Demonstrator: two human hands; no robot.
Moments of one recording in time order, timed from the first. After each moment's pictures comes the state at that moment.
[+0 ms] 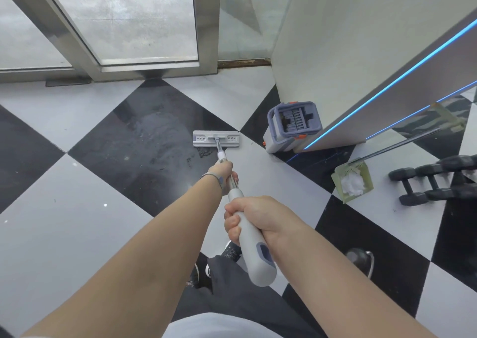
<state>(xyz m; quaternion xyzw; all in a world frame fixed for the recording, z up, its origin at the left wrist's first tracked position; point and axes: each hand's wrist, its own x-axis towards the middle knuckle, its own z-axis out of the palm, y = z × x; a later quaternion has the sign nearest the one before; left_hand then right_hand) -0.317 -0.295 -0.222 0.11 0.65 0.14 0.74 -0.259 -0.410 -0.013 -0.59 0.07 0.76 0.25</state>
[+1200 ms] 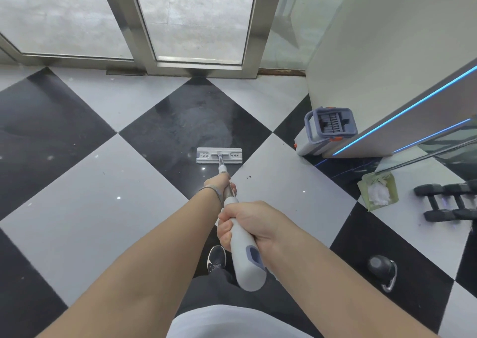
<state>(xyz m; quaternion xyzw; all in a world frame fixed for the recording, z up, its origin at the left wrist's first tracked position) -0.532 -0.421 -0.224 0.04 0.64 0.22 0.73 -0.461 -0.520 0.003 -0.57 0.05 0.80 0.20</state>
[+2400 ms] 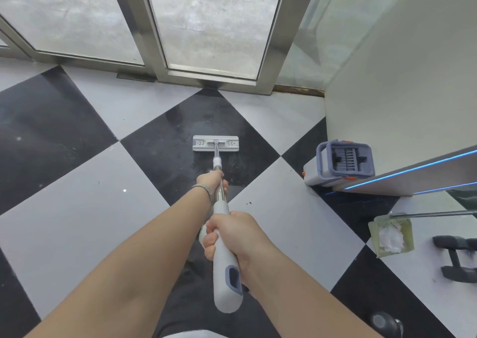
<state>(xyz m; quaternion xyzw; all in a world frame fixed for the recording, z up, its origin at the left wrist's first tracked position) -0.513 -0.249 -0.241 -0.01 0.67 0.30 0.68 -0.432 -0.358 -0.035 -0.61 -0.07 0.77 0.17</state>
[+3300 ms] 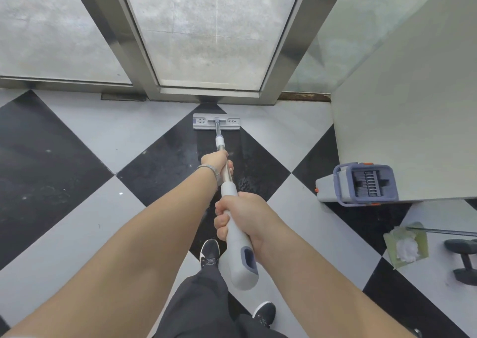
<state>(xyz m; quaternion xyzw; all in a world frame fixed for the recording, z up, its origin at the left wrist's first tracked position) -0.610 0.029 -0.243 0.03 0.68 0.28 0.68 -0.545 -0.085 -0.055 -0.61 -0.04 0.76 0.21</state>
